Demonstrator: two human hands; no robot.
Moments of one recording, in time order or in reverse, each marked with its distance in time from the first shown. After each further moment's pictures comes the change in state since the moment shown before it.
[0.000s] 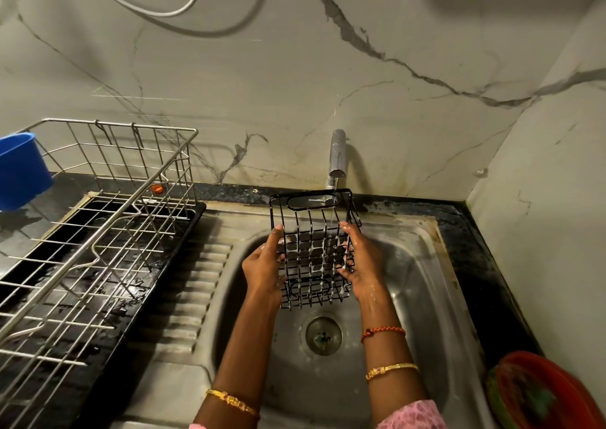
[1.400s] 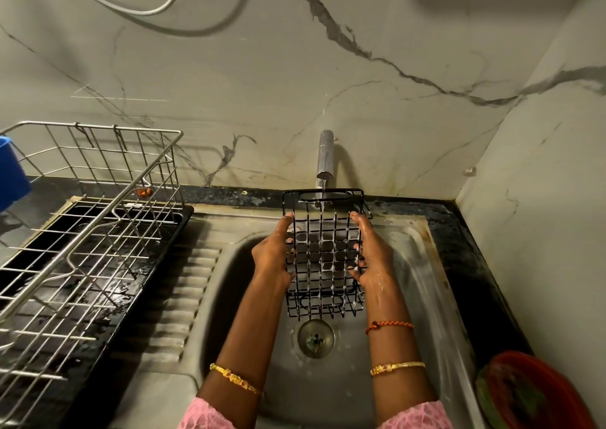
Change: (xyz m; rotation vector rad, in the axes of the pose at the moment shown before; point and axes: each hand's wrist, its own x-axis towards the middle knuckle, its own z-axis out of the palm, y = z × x) left_hand -0.003 0.012 0.043 0.090 0.013 -0.171; right_hand 0.009 -0.025 -0.017 -0.014 0.191 0.047
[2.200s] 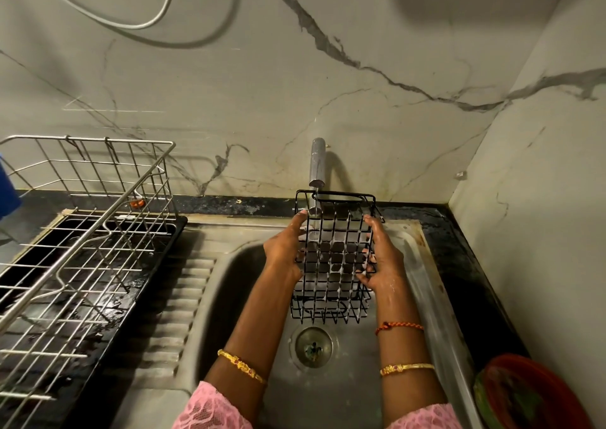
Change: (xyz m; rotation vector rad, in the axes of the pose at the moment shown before) left_hand -0.007 0.010 0.030 0.049 -0.107 -0.045; right_hand 0.013 -0.010 -0.021 0.073 0.014 0.078
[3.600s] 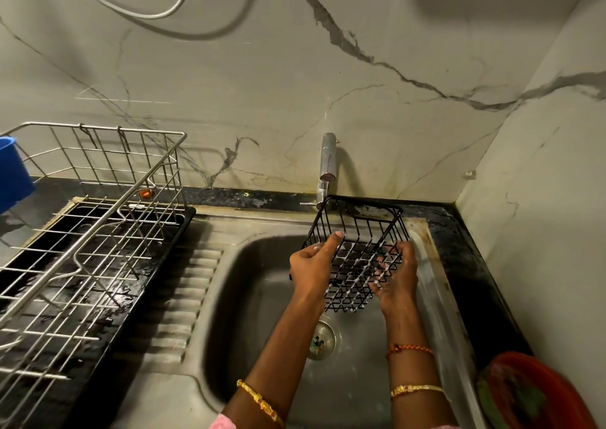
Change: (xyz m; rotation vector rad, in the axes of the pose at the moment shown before) left_hand -0.011 -0.056 -0.002 0.077 -0.053 0.265; right_hand 0.006 0.039 -0.020 0.215 0.069 -0.100
